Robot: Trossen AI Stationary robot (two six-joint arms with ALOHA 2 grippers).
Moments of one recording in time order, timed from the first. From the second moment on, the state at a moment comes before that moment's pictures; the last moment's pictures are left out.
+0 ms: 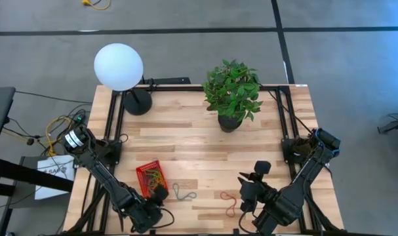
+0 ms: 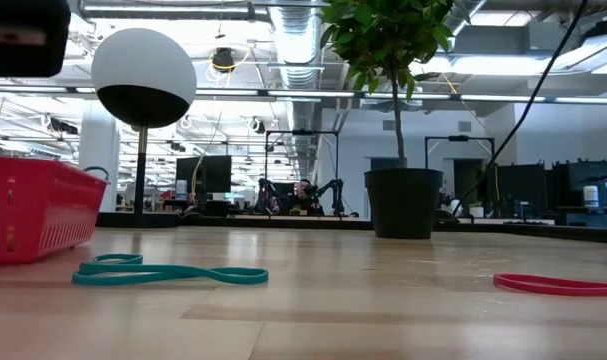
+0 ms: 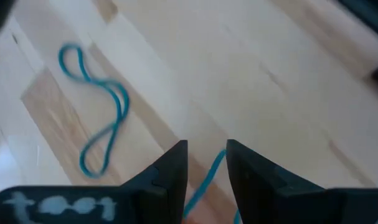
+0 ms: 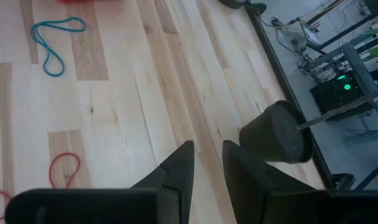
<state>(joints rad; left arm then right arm) -0.88 1.77 1.04 -0.46 -0.35 -0.05 0.89 1.85 1.66 -1.53 0.89 1.04</state>
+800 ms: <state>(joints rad) -0.92 1.77 1.22 -0.66 -0.29 -1.36 0.89 1.85 1.66 -1.51 0.89 1.04</state>
